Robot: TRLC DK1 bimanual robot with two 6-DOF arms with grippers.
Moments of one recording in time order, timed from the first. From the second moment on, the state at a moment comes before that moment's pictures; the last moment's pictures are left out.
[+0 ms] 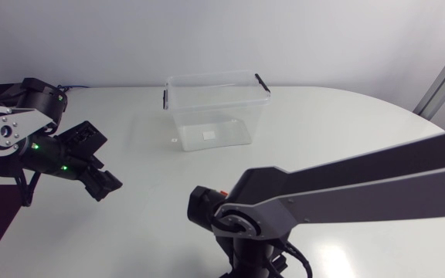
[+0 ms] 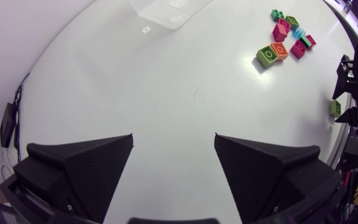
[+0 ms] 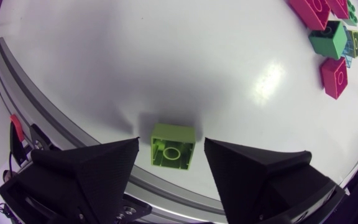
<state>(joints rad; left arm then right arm) -0.06 1.39 0.85 -0.59 0.16 0.63 1.03 1.85 1.00 -0.89 -0.20 0.44</state>
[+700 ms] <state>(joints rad) -0.34 1.43 0.84 -0.45 0.16 0.78 0.89 1.55 1.01 -0.90 -0.10 0.41</state>
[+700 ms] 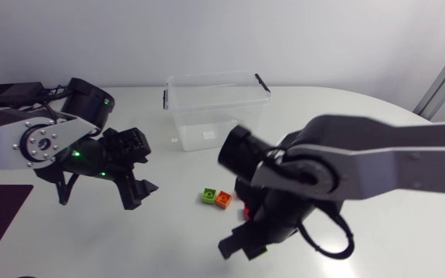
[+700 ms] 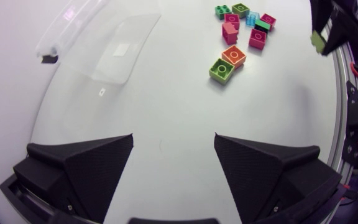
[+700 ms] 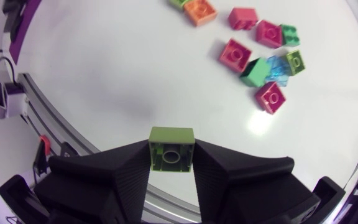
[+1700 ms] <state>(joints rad) -0.58 1.95 1.20 -0.53 0.22 1.06 0.54 1.40 1.20 -0.77 -0.36 0.16</state>
